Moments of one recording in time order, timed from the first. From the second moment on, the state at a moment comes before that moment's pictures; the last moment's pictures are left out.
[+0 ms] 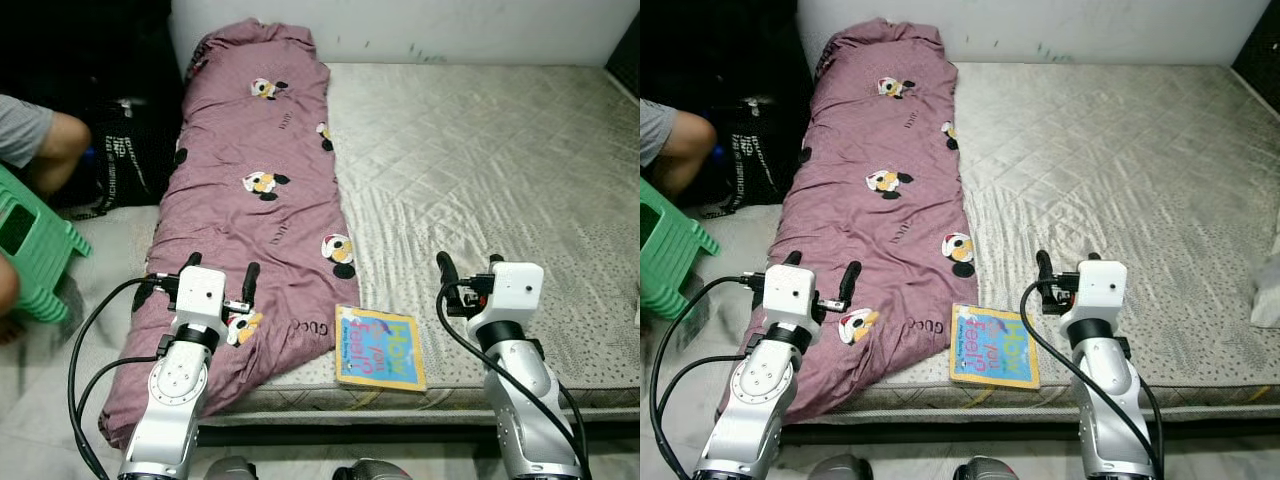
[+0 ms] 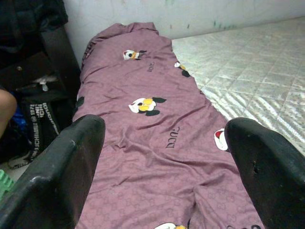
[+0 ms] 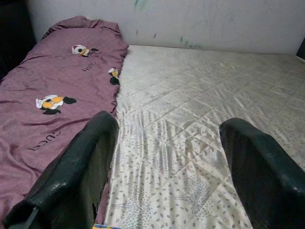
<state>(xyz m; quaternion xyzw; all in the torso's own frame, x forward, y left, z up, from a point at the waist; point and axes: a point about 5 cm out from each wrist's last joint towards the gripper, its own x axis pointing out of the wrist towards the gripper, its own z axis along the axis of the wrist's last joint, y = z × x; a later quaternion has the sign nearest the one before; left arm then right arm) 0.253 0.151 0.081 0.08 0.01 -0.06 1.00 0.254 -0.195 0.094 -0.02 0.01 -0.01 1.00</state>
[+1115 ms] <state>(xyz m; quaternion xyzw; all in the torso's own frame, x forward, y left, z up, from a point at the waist) 0.252 0.146 0.083 0.07 0.01 -0.06 1.00 0.248 -0.193 0.087 -0.02 0.03 -0.01 1.00</state>
